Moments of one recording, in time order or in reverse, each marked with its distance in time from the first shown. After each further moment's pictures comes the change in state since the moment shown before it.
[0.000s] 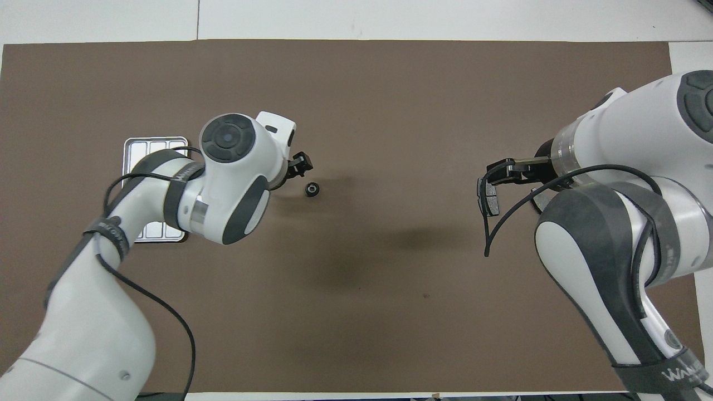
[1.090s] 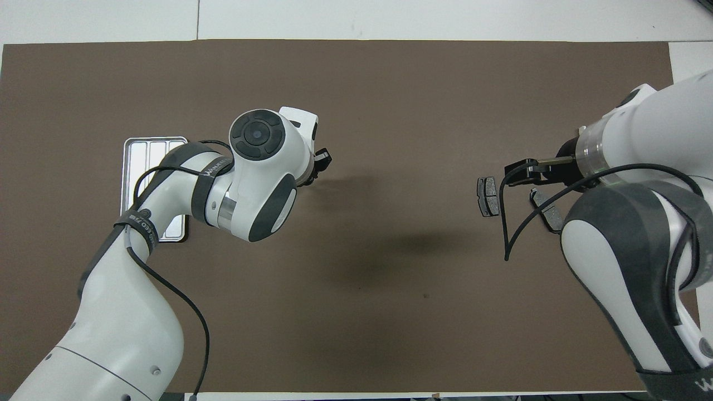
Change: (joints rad) left arm -0.049 0.091 -0.057 0.099 -0.004 0.036 -0.211; right arm -0.036 -0.016 0.000 0.014 -0.002 -0.042 -0.047
